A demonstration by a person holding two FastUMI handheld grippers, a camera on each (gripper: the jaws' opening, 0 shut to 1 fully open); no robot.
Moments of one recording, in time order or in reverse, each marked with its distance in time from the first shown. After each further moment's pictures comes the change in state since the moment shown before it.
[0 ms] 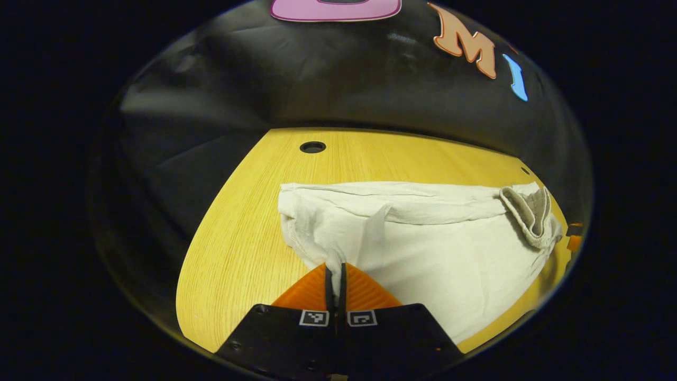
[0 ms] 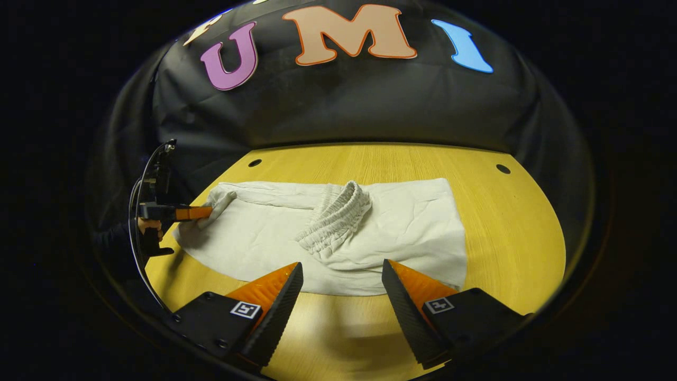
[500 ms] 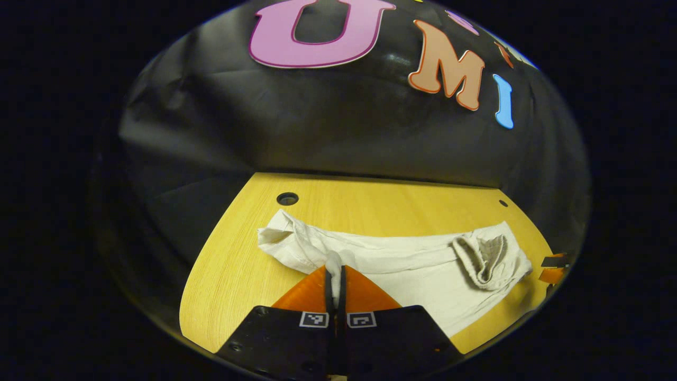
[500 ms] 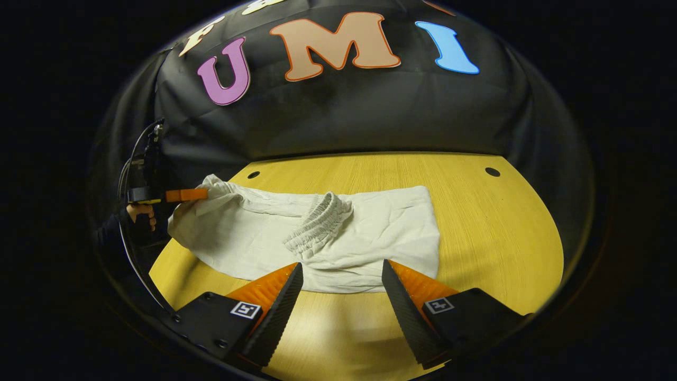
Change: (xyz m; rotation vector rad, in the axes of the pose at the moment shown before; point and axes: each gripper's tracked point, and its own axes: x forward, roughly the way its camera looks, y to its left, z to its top) left arm -0.047 -0.078 0.086 -0.007 -0.162 -0.069; right arm -0.027 -0.040 0.006 0.035 -0.042 0.024
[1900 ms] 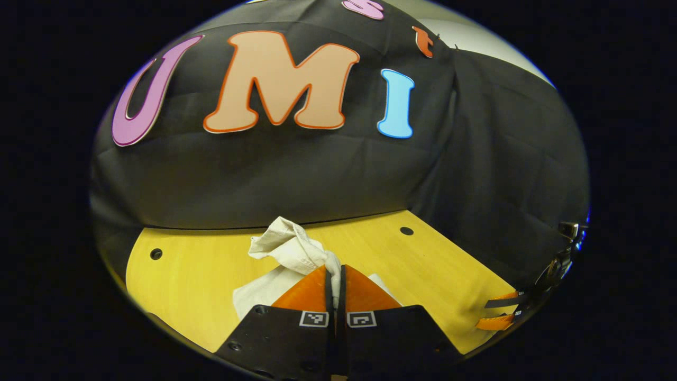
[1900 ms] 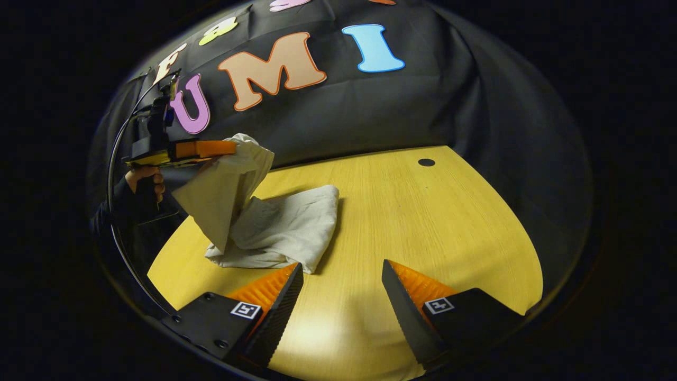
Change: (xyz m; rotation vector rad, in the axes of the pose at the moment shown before) left arm 0.026 -0.356 0.080 0.131 -0.111 -0.338; right arm -0.083 -0.174 -0.013 0.101 -0.044 -0.067
